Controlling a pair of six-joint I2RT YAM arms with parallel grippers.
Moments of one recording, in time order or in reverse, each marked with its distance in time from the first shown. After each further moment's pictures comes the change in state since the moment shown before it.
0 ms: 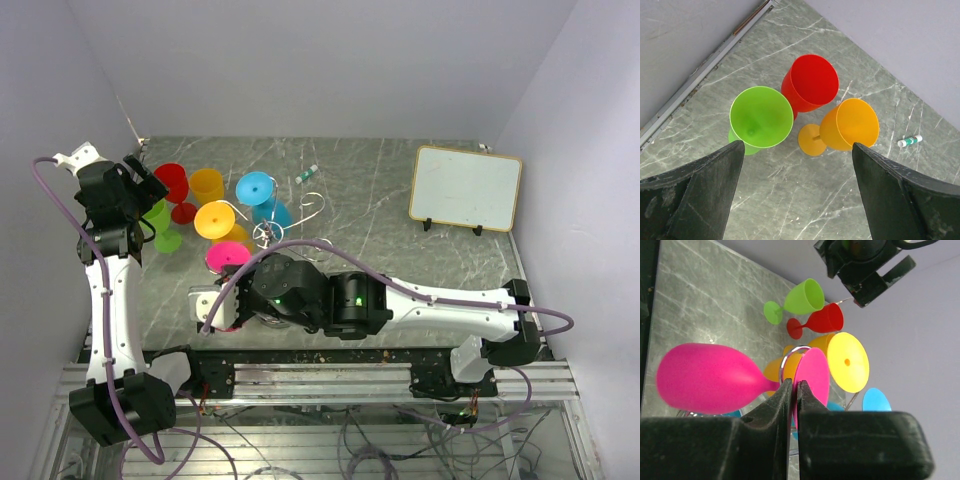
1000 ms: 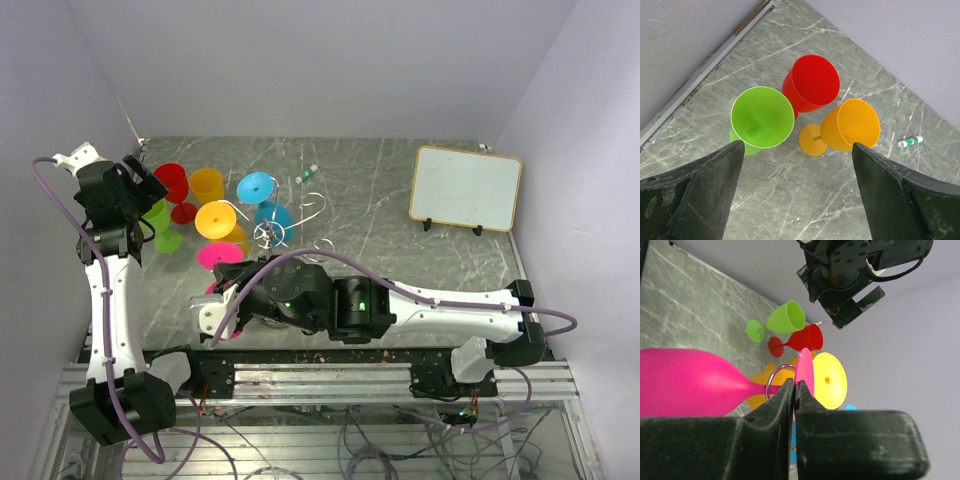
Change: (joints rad) left arm 0.004 0.002 0.000 0.000 0.001 0.000; right arm 0.015 -0.034 -0.057 0.140 -0.014 -0.116
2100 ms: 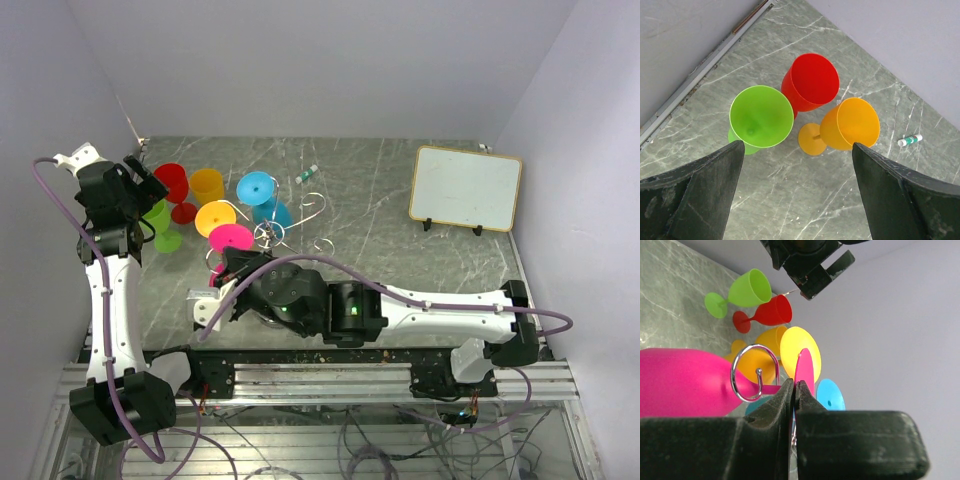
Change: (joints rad) left arm 0.001 0.001 -0.004 0.002 0.008 0.000; right arm 0.006 0.029 -0.033 0.105 0.206 -0.100
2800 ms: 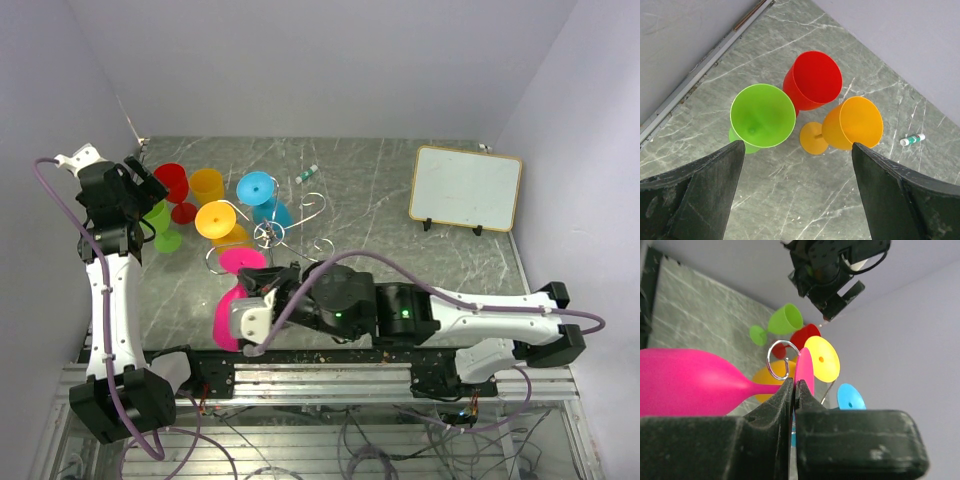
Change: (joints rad) left arm 0.002 0.010 -0.005 0.005 0.000 0.000; right arm 0.039 -0.188 -0.097 -0.077 -0.158 0.134
